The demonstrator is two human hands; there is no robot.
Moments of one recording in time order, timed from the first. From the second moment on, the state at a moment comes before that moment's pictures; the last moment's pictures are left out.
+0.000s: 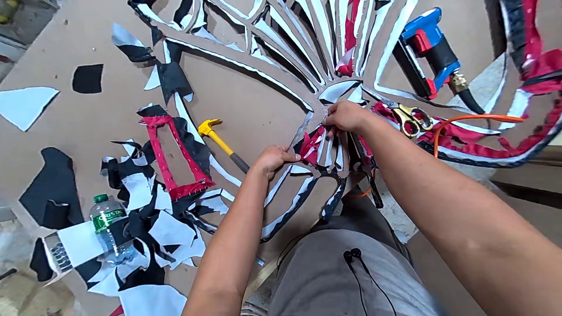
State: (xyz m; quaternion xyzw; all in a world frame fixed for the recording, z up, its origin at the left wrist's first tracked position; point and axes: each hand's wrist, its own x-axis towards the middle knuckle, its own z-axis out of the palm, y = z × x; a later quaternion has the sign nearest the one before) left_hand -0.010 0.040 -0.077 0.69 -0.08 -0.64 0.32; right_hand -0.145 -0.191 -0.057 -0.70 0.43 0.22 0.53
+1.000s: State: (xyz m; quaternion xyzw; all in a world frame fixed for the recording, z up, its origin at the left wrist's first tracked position) left_hand -0.009 0.037 -0.075 0.71 -0.12 -0.64 0.26; right_hand -0.135 -0.199 -0.052 -0.77 0.39 0.30 0.41
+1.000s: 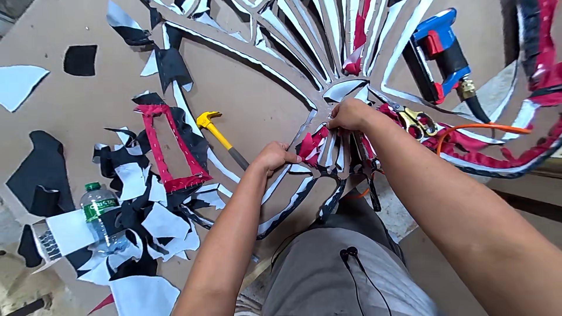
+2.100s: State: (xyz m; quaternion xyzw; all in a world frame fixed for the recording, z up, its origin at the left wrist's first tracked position) left_hand -0.009 -0.080 -0.071 0.75 -0.25 -0.58 0.21; right_hand -0.129 -0.235 -0.056 -0.71 0.26 0.44 0.48
